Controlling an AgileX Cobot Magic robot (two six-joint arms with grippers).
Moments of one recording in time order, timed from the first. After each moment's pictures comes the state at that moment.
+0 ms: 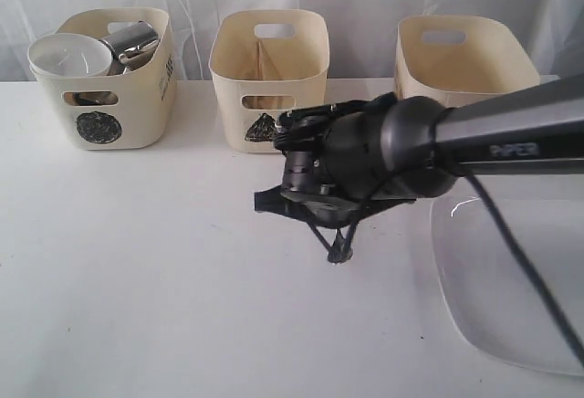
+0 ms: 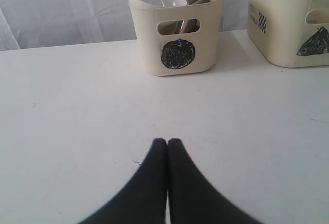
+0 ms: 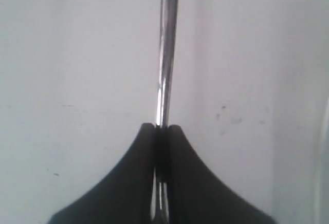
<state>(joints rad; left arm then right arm) -0.03 0.00 0.02 -0.16 0.22 0.20 0.66 1.92 -1.21 -0.82 0.71 1.35</state>
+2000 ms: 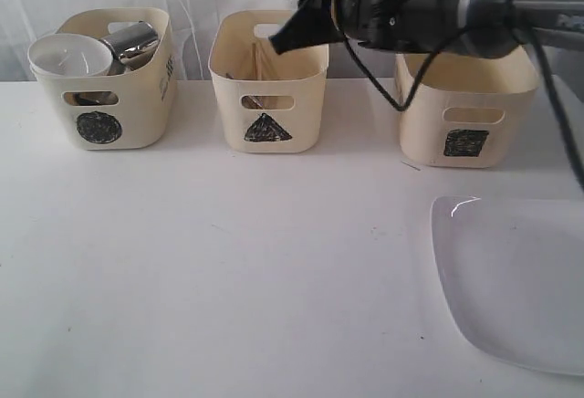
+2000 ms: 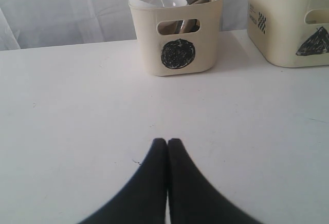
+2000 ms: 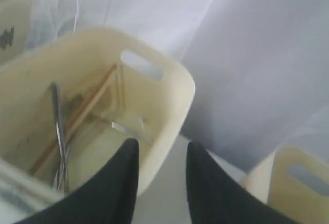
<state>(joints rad) -0.03 0.00 0.02 -0.16 0.22 0.20 0.39 1.93 -1.55 -1.26 0.29 0.97</state>
